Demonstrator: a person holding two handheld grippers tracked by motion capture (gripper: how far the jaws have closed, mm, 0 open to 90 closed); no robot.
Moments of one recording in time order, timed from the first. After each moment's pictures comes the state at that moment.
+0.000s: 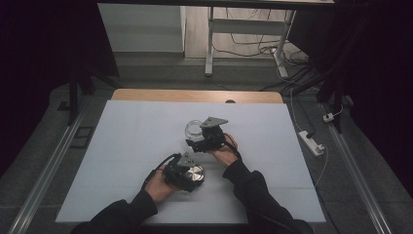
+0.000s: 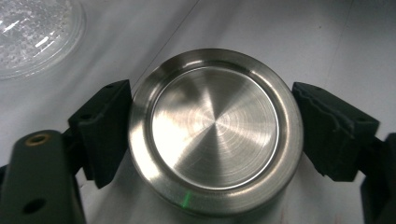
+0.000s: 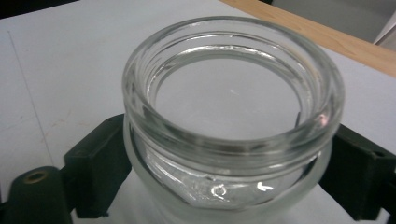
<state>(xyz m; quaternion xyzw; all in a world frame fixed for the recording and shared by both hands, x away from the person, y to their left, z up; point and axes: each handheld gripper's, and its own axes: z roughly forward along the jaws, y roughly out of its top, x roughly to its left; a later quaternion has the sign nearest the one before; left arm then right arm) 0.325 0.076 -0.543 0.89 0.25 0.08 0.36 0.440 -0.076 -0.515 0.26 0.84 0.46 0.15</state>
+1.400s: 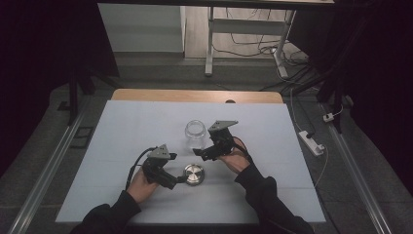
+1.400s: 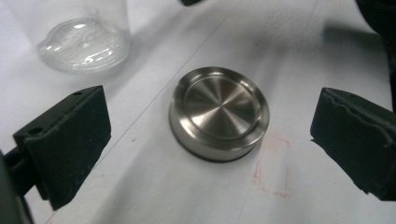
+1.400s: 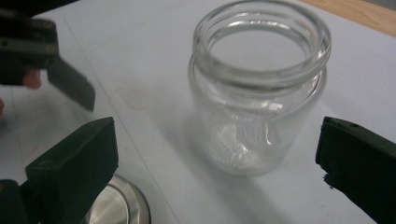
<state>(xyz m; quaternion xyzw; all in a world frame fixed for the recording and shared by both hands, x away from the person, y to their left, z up) 0.319 0.139 -0.519 0.85 0.28 0.04 0.45 0.409 -0.104 -0.488 0.26 0.86 0.43 0.10</state>
